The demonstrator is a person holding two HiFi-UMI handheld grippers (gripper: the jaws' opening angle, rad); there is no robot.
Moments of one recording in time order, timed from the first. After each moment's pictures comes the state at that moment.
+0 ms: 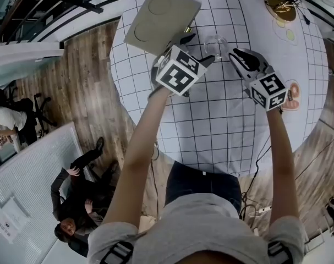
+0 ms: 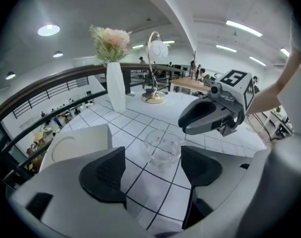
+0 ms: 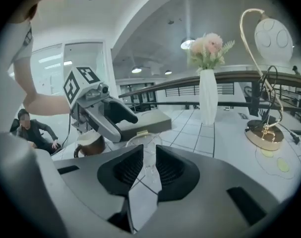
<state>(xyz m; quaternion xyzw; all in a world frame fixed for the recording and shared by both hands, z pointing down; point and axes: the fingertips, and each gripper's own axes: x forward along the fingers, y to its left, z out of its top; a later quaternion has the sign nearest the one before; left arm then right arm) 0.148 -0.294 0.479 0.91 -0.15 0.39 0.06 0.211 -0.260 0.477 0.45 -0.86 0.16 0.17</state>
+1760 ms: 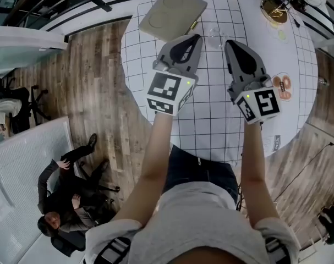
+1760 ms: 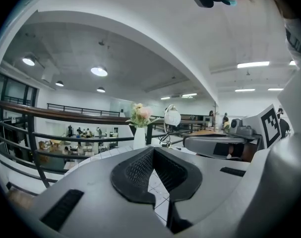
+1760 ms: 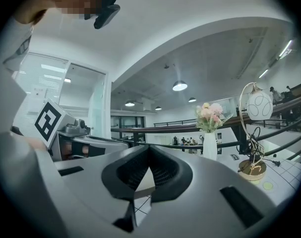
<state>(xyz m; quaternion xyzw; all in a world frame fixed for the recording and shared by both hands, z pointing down) 0.082 -0.236 0.310 0.94 -0.33 0.08 0.06 0.143 -0.208 0.296 0.55 -0.83 0.03 0.00</state>
